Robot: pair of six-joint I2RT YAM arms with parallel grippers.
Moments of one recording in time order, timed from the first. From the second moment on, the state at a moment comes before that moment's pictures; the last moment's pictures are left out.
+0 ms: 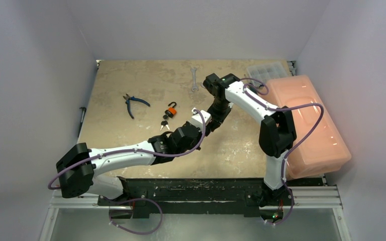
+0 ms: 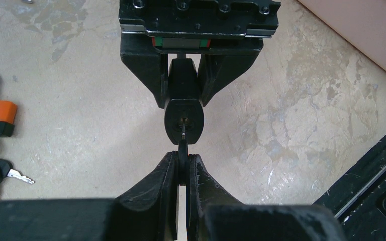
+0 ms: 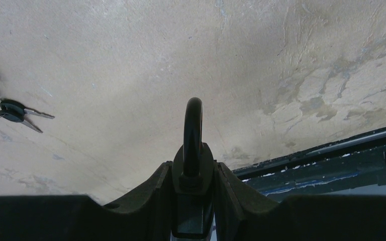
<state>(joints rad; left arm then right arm) -1.10 1.36 0.84 0.02 -0.39 -0.30 0.58 1.94 1.72 -1.30 -0.07 1.20</state>
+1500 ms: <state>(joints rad) -1.11 1.36 0.80 0.07 -0.49 -0.32 0.62 1.91 1.67 -1.19 -0.02 1.25</state>
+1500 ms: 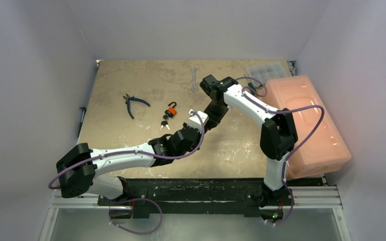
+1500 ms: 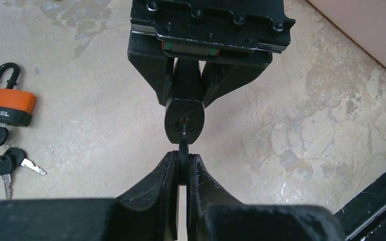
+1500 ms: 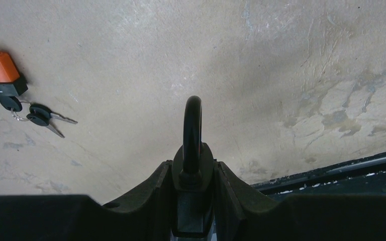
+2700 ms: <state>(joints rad) -1.11 1.33 0.72 0.21 -0.55 -0.25 0.65 1.88 1.66 -1.16 -0.04 1.27</state>
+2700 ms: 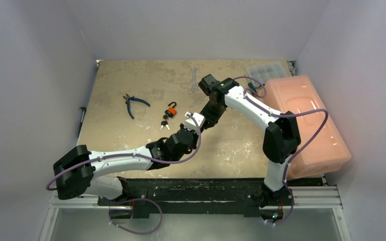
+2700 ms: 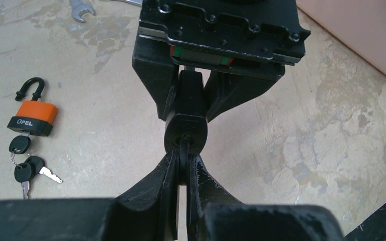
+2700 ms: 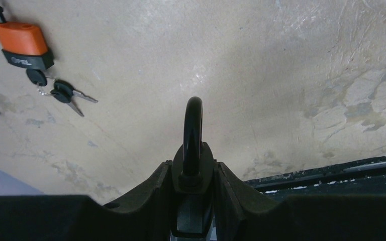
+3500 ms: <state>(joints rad) -1.11 1.09 0.73 0.00 -0.56 -0.44 0.69 1.65 1.58 -1.05 -0.04 1.27</state>
